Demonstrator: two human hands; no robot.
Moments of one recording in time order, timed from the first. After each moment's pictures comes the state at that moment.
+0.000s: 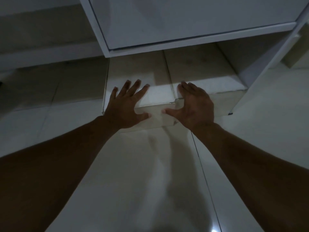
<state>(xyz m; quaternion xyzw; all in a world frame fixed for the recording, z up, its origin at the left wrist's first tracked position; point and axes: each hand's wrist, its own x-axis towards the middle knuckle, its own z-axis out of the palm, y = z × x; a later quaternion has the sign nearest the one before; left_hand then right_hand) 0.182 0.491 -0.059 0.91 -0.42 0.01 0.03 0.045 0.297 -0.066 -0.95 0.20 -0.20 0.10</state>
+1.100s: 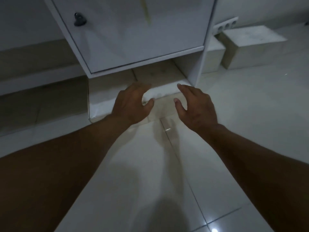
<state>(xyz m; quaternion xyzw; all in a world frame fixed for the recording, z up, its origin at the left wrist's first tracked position) 0.058 0.438 0.052 0.84 -0.48 0.07 0.24 -0.094 0.288 0.025 -0.93 0.23 -0.27 0.11</state>
